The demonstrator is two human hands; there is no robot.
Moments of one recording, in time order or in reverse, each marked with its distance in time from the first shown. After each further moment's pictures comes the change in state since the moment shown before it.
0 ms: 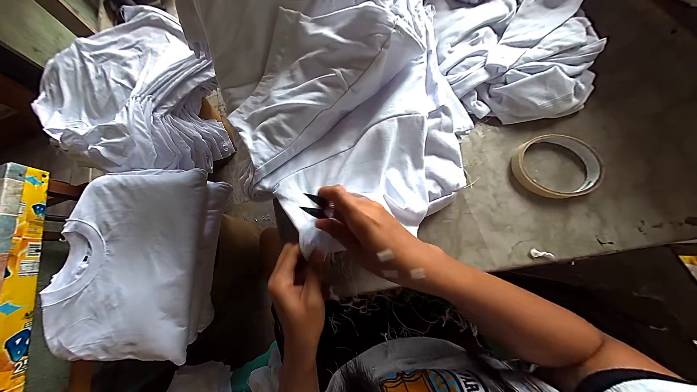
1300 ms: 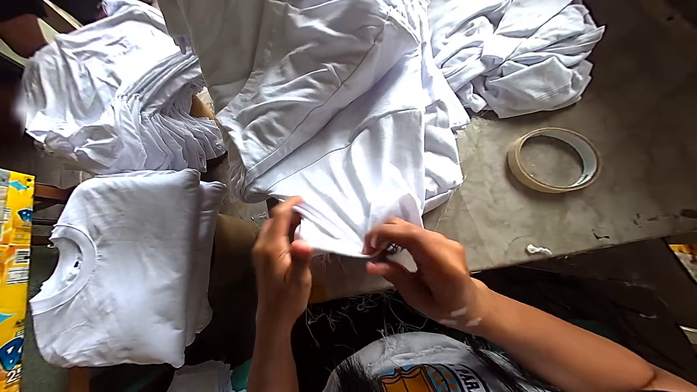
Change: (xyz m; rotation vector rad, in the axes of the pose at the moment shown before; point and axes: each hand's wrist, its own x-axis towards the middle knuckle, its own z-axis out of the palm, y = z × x) left_hand 0.048 0.008 -0.012 0.115 -0.305 0.138; right_hand -0.053 0.005 -0.016 0.107 0.217 -0.139
